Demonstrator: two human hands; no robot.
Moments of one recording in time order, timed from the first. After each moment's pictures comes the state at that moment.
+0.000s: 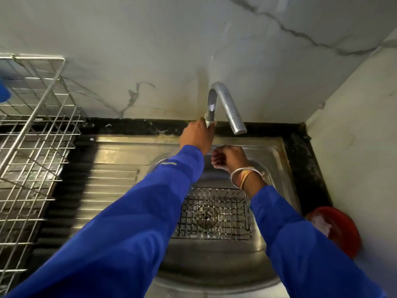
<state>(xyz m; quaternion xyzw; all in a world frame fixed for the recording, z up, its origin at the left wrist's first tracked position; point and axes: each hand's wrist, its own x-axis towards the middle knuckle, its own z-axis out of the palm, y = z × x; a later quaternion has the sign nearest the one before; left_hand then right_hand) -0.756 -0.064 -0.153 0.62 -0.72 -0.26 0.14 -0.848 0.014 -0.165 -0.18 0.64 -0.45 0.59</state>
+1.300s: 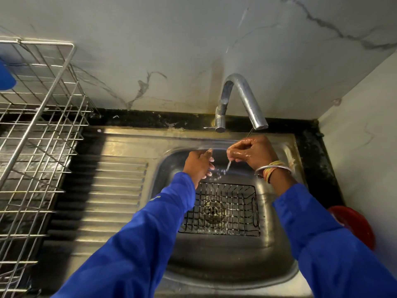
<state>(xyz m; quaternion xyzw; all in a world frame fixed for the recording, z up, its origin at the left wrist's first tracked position) -0.705 -0.009 -0.213 0.61 -0.46 -0.62 0.20 -0.876 0.030 -0.162 -0.50 0.66 -0.38 0.41</state>
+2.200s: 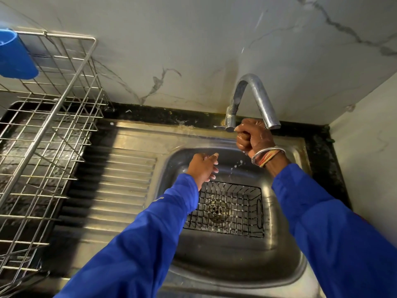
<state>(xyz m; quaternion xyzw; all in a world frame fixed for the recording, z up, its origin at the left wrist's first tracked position) -0.689 0.003 -0.213 0.61 -0.43 -0.64 0.20 -0.848 -0.010 -0.145 -0.31 0.48 -0.54 0.62</state>
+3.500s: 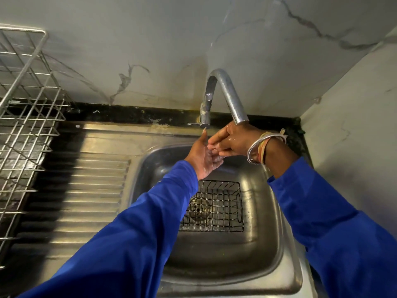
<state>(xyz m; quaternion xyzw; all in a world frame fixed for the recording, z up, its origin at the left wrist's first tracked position) -0.754 -0.013 -0.198 0.47 -0.20 -0.83 0.22 -0.863 0.014 -0.088 -0.44 0.70 -0.17 0.53</state>
